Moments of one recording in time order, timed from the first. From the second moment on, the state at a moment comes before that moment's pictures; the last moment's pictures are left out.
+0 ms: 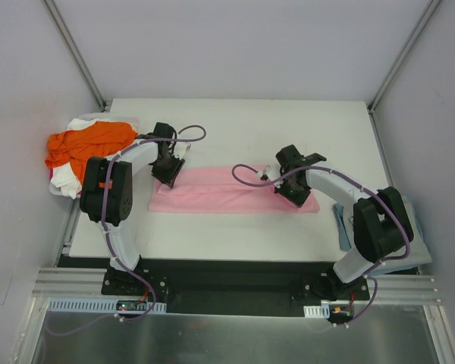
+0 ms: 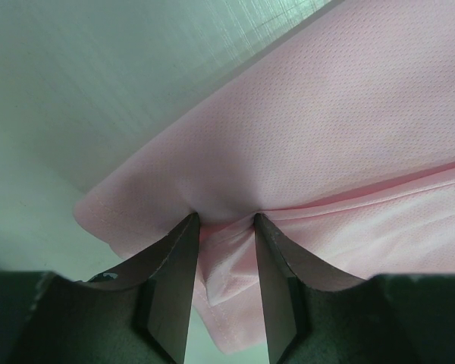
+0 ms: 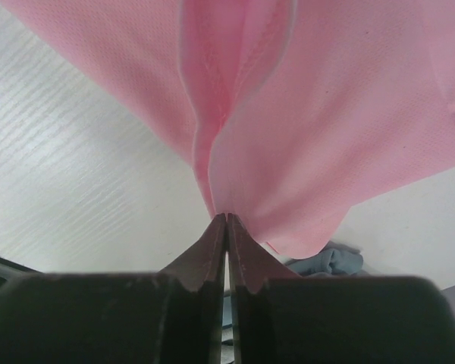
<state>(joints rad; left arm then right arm) -0.19 1.89 1.26 -0.70 0.10 0.29 0.49 1.61 1.10 -0.88 0.07 -0.51</state>
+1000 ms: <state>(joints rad) -0.19 1.88 1.26 -0.71 0.10 0.29 0.49 1.77 1.32 -0.86 0.09 -0.49</state>
